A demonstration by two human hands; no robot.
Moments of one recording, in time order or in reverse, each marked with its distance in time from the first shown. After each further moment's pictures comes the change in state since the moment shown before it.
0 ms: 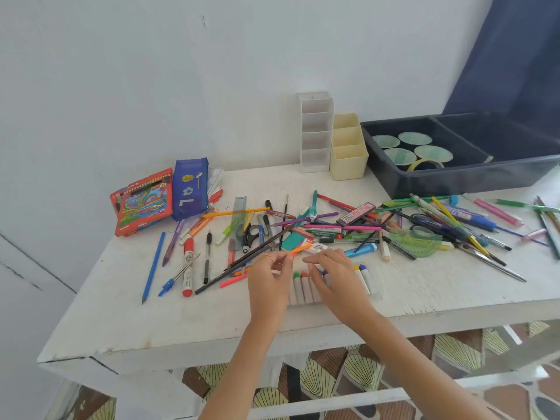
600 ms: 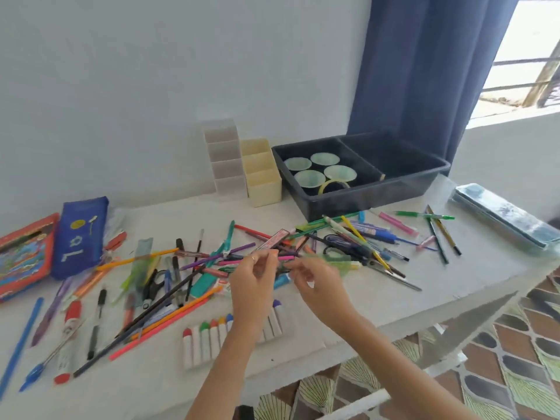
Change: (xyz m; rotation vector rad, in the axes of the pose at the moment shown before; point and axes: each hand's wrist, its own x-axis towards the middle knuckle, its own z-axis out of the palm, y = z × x) left_hand 0.015 0.078 0.114 -0.162 -0.158 0.027; right_hand 0.017 0.079 -0.098 0.055 0.022 0.254
